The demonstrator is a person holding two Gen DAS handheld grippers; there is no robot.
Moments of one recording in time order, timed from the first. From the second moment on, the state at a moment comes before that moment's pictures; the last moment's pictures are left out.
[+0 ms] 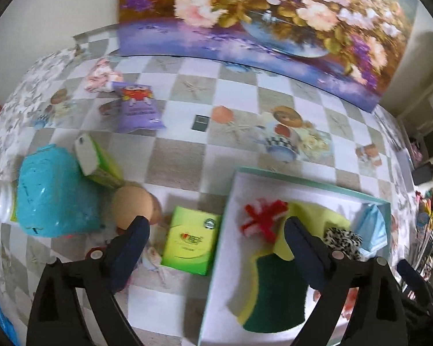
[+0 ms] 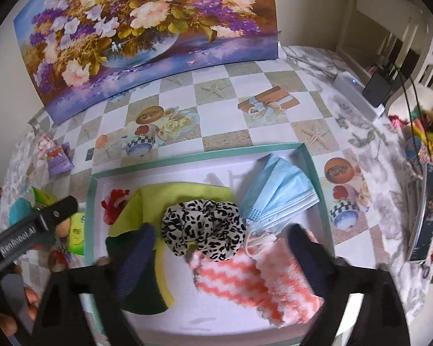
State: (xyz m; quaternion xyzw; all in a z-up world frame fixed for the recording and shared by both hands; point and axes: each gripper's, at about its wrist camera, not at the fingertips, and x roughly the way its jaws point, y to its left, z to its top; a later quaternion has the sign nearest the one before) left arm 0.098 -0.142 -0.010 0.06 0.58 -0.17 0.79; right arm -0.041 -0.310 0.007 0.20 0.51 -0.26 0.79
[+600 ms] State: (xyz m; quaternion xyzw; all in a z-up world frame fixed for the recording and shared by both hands) left arm 0.098 -0.126 -0.012 0.07 0.60 -0.16 0.78; right arm -0.042 -0.303 0.008 0.19 0.54 -0.26 0.78
